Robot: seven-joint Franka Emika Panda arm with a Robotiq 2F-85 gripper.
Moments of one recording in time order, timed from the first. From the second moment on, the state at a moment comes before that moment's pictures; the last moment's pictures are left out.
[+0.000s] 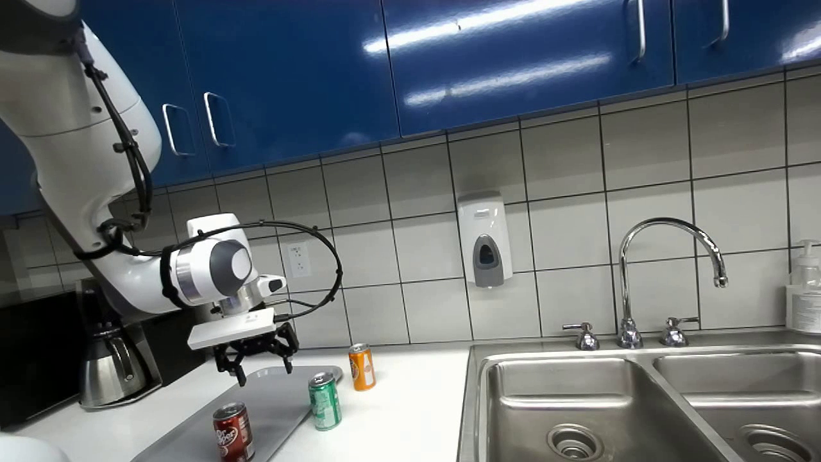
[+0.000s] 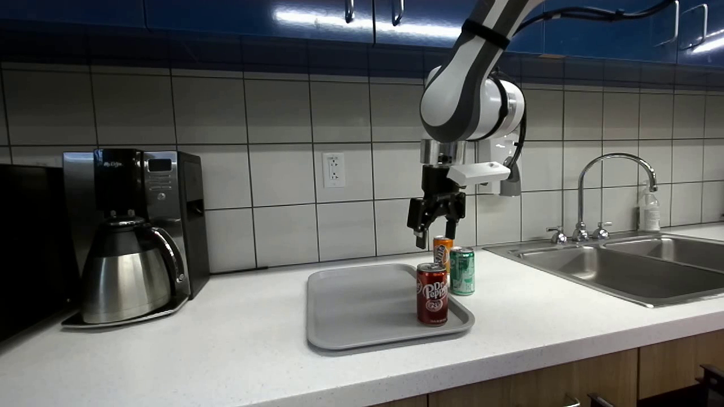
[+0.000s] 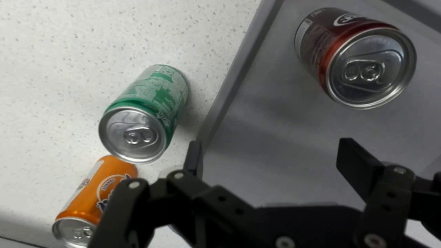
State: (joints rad) arm 0.17 0.03 0.12 -2.44 -0.10 2.67 -0.09
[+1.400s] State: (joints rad) arm 0.08 0.03 0.02 -2.45 -0.18 2.66 0.01
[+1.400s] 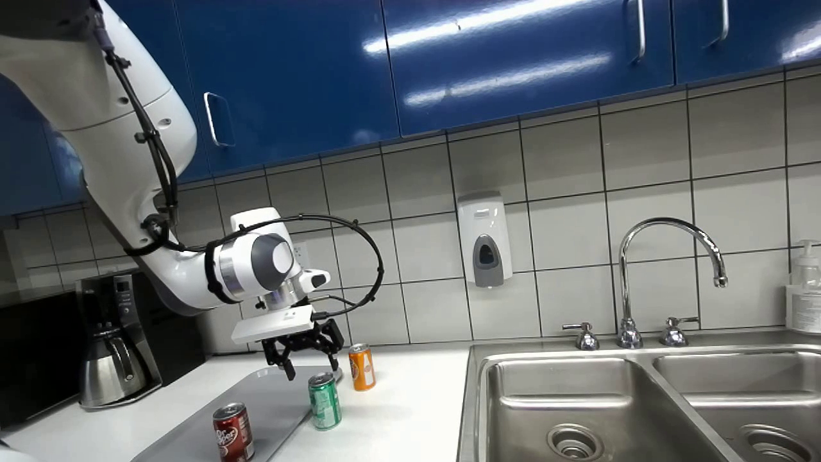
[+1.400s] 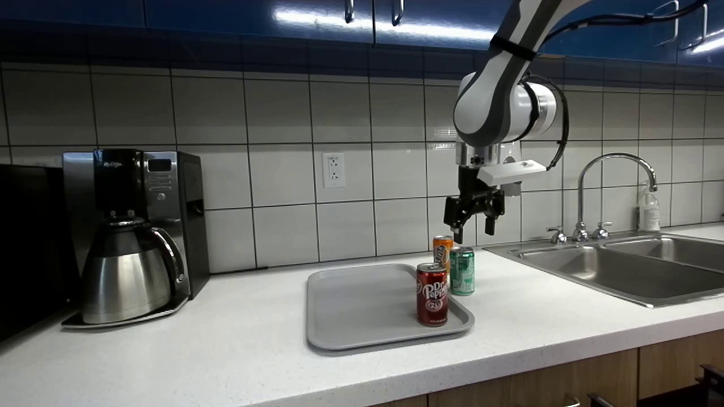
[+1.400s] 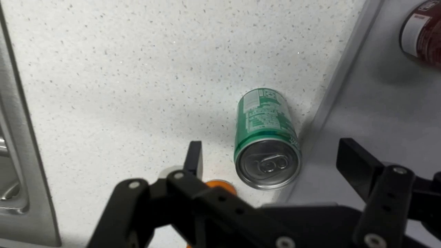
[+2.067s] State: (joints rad) arm 0.07 0.05 0.01 -2.45 -0.18 2.66 0.01
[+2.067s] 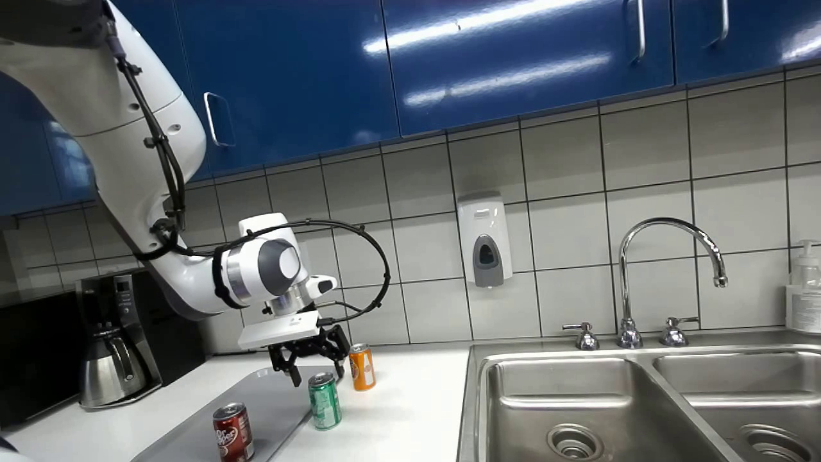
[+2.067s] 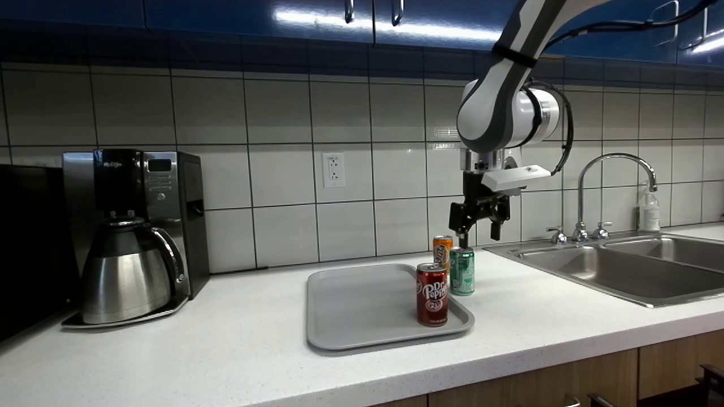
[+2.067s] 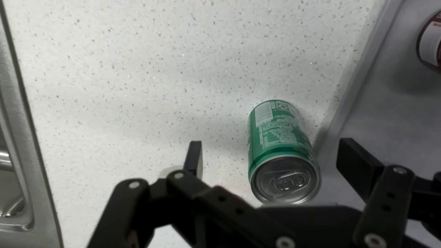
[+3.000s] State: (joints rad) arm 0.07 0.19 0.01 -2.34 -0.18 2.67 0.01
